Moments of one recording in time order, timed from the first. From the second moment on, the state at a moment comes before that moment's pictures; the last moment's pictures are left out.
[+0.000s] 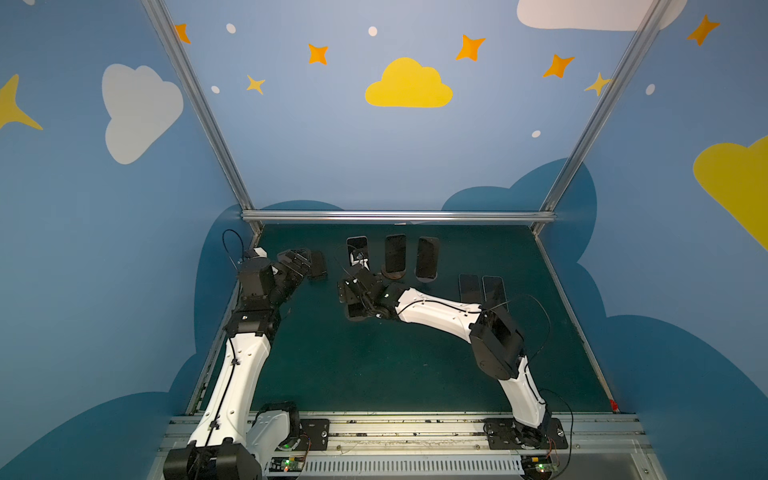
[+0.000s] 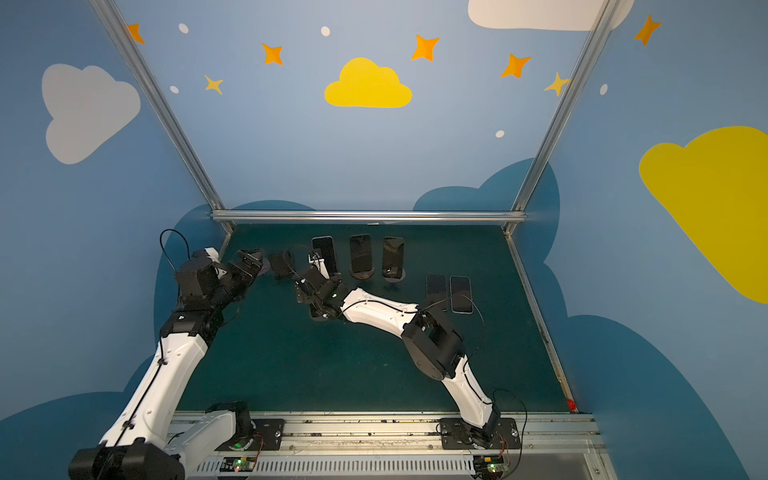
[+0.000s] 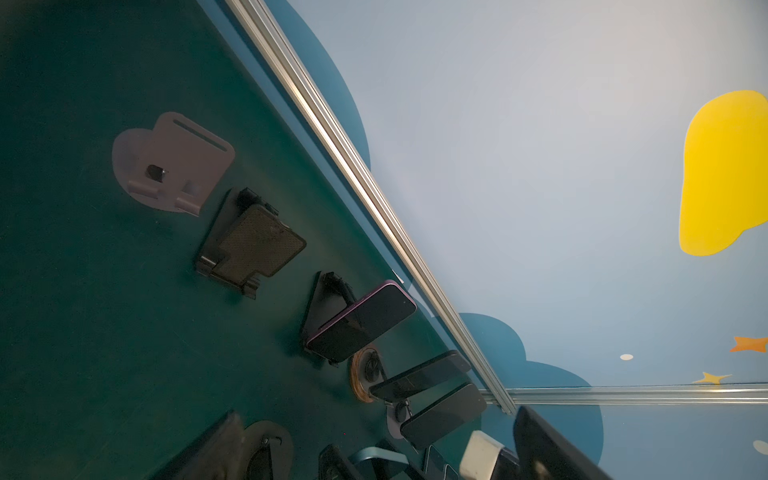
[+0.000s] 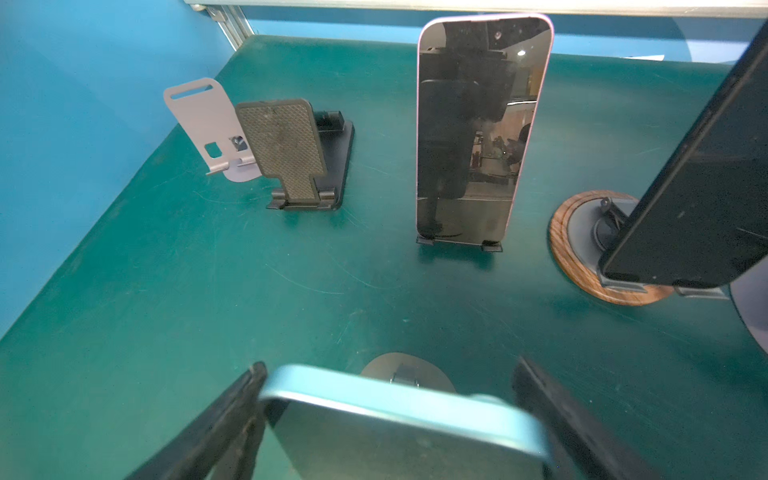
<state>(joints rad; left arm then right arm) 0.09 1.01 0.84 -0.19 0.23 -0.96 1.06 2.15 1.74 -0.26 0.44 0.51</state>
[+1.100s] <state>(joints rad) 0.09 1.04 0.84 -0.19 0.24 -0.96 1.07 2.15 1.69 -0.18 0.43 0.39</state>
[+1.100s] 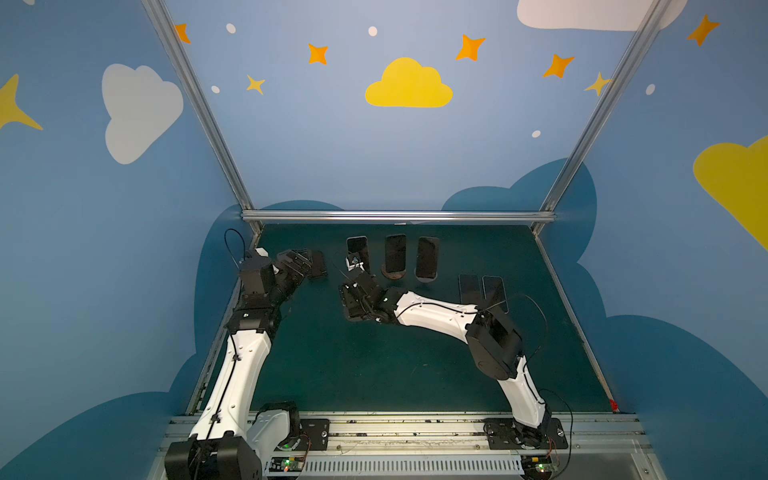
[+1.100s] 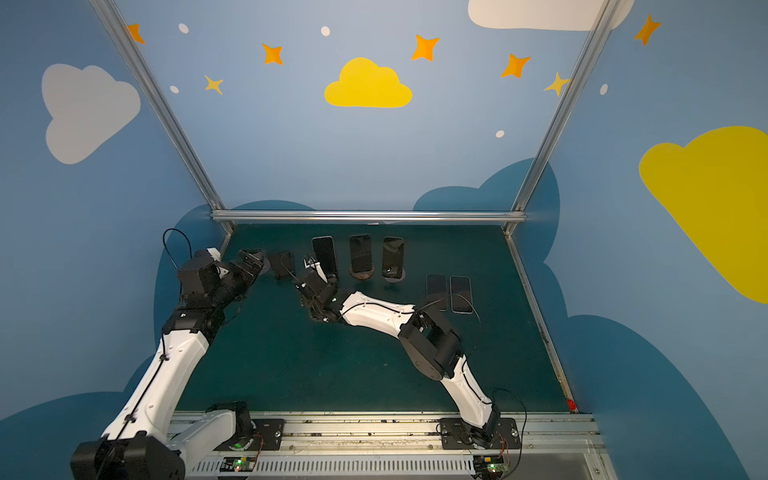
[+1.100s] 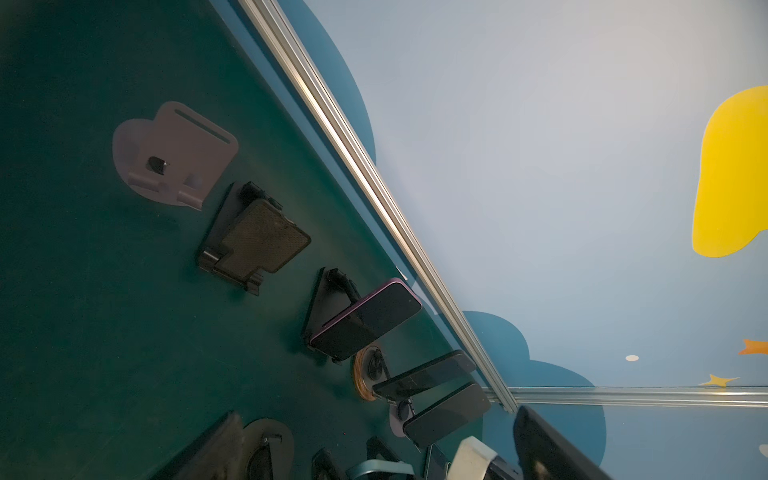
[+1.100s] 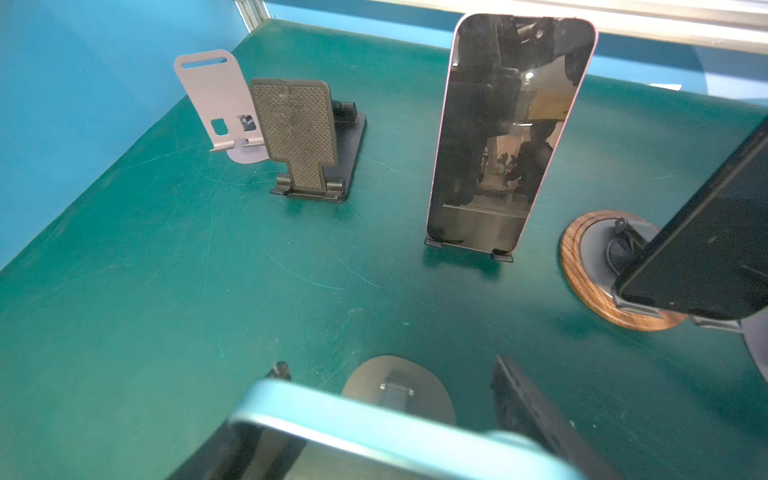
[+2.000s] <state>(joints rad) 0.08 1.04 0.84 -0.17 0.27 -0.96 1.10 2.01 1.60 -0.15 0.47 0.31</state>
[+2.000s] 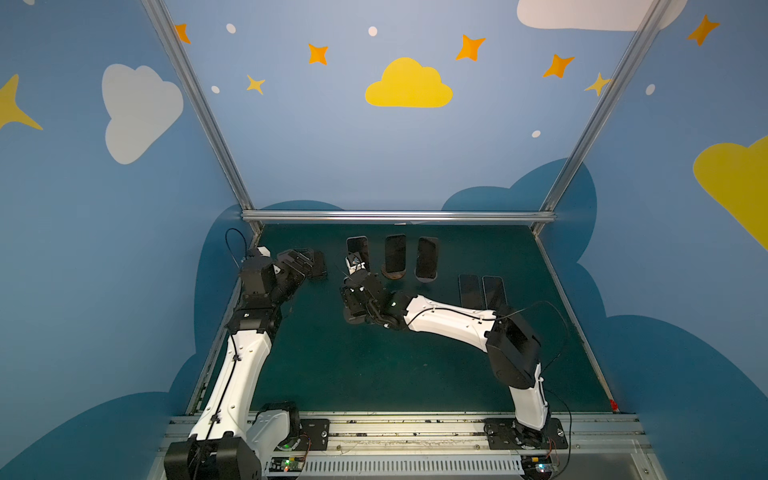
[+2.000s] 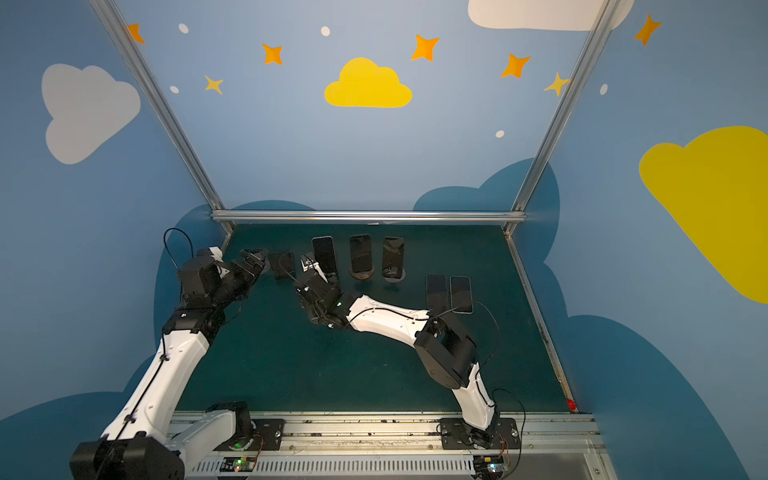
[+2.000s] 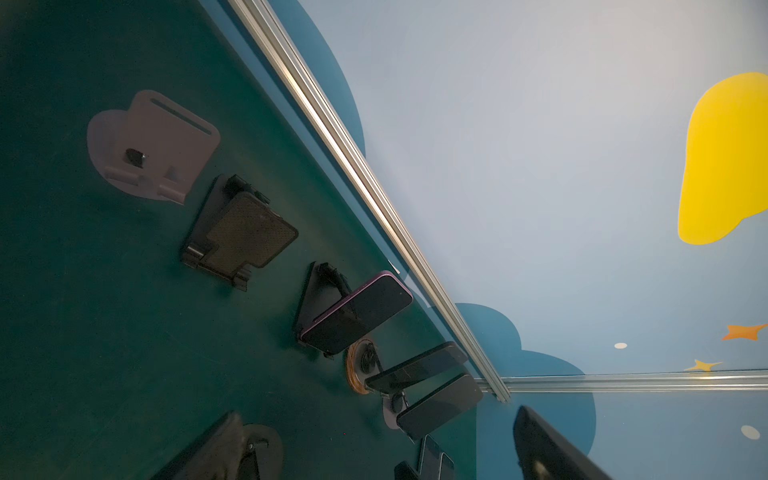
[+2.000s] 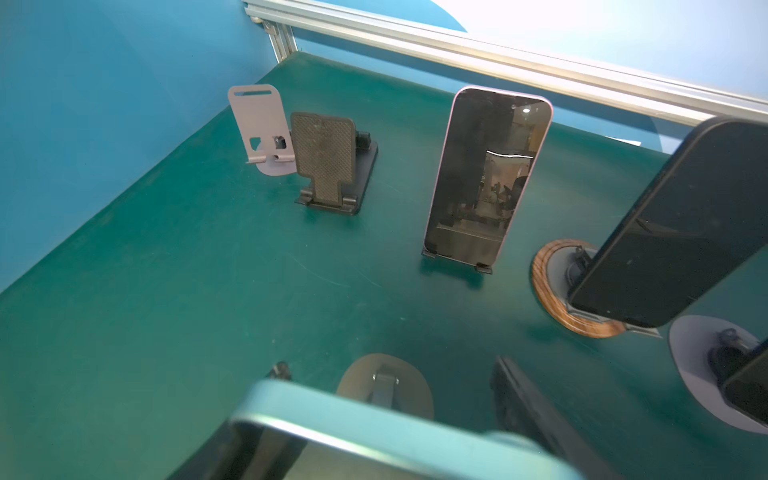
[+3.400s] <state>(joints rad) -0.06 1.04 0.84 -0.15 0.32 -0.95 0.69 1.18 0.86 -0.44 0.39 0.31</state>
